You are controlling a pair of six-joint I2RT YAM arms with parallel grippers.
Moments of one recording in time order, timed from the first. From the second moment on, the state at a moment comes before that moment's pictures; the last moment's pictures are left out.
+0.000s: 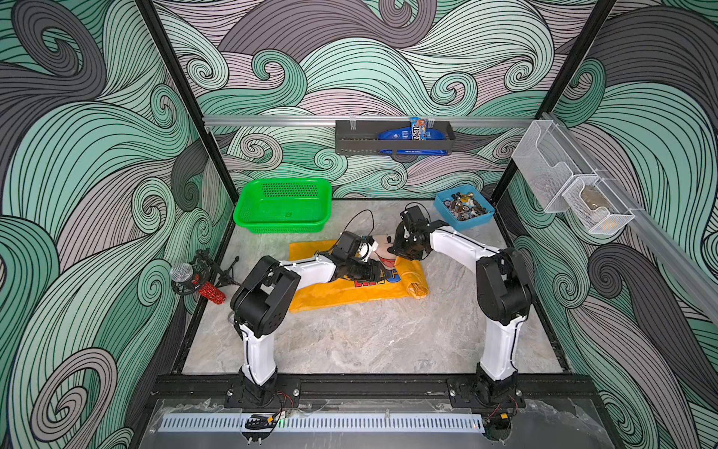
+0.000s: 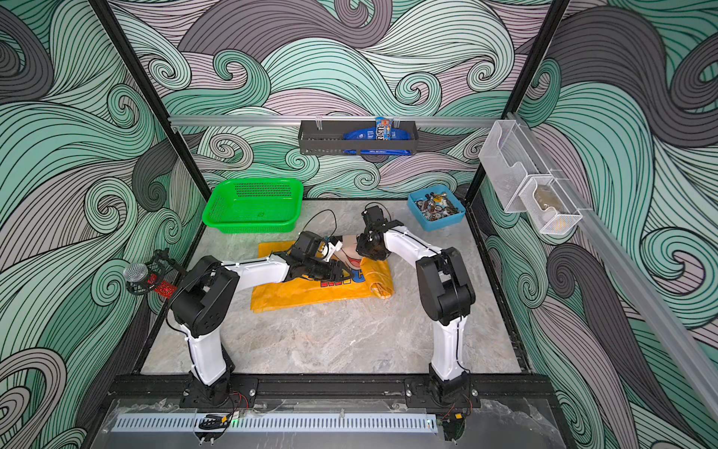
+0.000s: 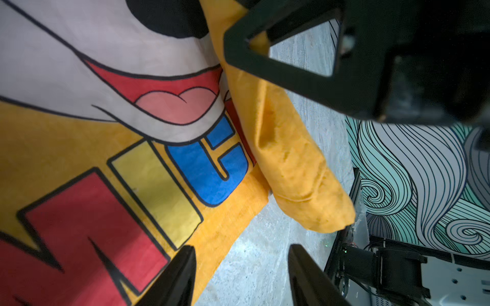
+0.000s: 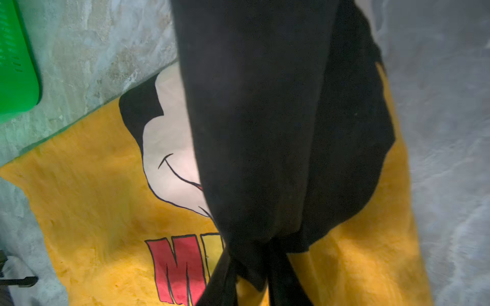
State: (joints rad) left arm -0.59 1.88 1.11 -0.06 0.61 -0.51; right arm 0.40 1.99 1.48 -0.65 -0.11 0.67
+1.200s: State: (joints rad) left arm -0.76 2.06 1.25 0.01 0.52 -0.44; right arm 0.26 2.30 1.78 -0.49 -0.40 0.39
